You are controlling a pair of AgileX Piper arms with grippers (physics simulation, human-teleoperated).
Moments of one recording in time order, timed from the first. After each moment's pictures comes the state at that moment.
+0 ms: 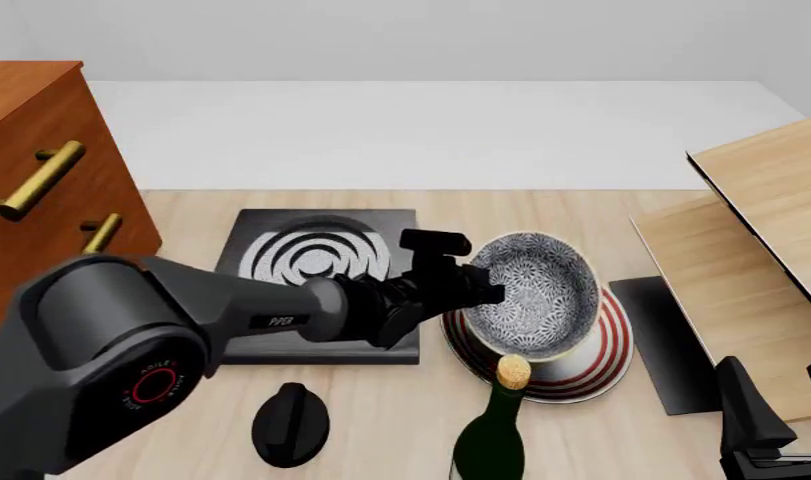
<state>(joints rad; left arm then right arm) -0.76 2.18 -1.34 -0.30 -0.41 0.00 0.01 0.00 0.00 0.00</state>
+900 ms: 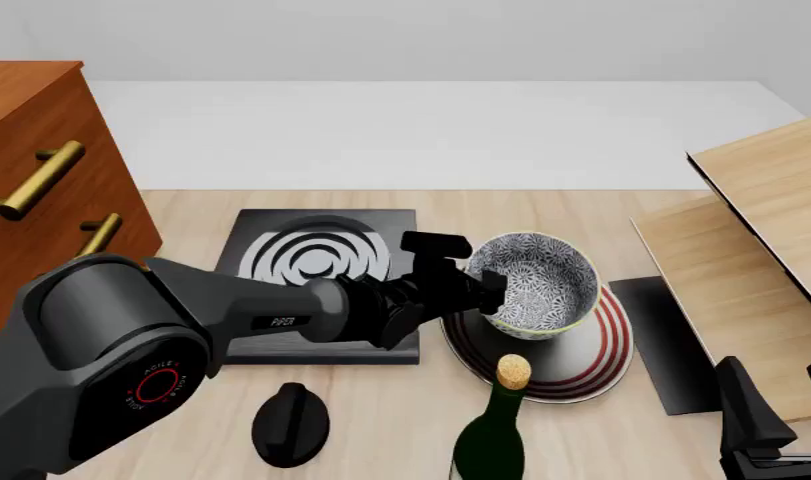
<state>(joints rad) -0.76 2.19 -1.35 -0.27 -0.39 0.00 0.01 0.00 0.00 0.00</state>
